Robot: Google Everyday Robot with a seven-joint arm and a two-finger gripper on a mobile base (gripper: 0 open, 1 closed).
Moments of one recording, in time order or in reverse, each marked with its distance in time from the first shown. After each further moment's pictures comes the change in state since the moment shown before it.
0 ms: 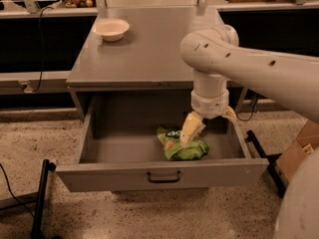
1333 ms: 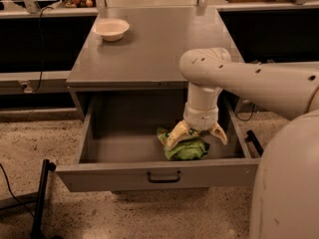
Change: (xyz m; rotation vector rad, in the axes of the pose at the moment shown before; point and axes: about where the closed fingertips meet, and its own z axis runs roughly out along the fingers) arm -0.021 0.032 0.053 -0.168 0.064 0.308
